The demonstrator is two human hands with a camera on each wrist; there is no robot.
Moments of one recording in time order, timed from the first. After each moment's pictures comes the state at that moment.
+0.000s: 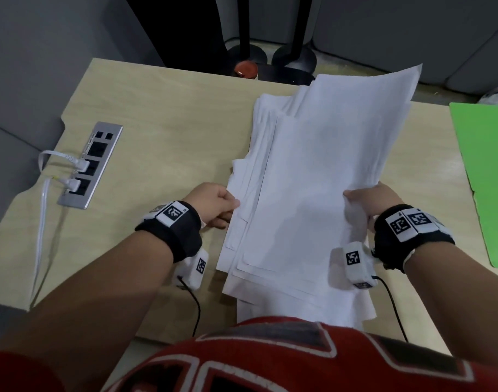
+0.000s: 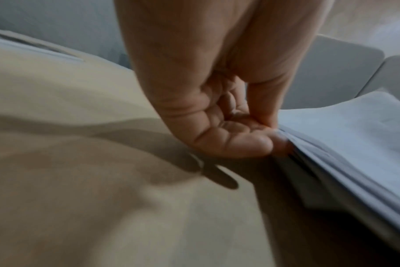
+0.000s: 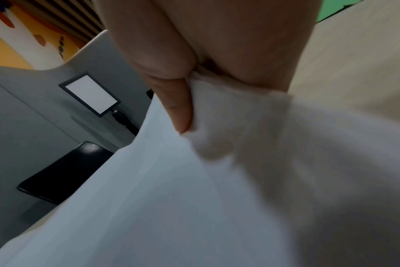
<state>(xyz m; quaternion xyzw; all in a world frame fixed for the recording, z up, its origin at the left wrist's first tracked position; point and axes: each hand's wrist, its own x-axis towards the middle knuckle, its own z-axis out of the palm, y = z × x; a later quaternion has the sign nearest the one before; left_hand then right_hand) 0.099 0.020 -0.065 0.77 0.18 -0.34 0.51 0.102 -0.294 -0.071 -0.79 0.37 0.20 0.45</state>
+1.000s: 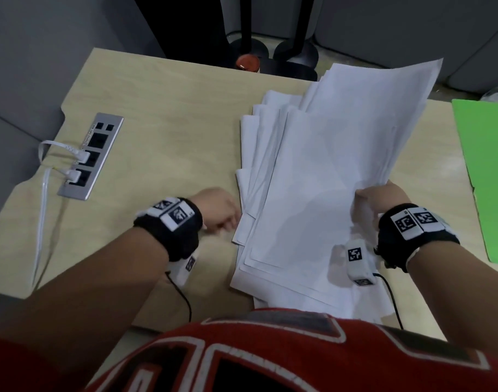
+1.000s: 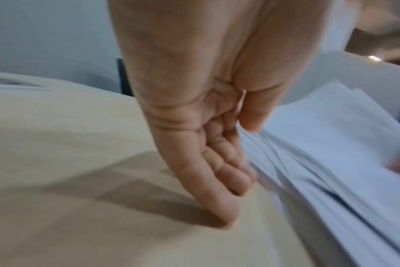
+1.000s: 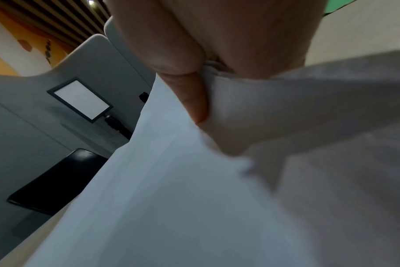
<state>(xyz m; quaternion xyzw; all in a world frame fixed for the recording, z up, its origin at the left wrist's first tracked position) 0.089 0.009 -0.052 0.81 0.09 -0.47 0.33 0.101 -0.303 -0.071 -0.84 0.37 0.21 0.33</state>
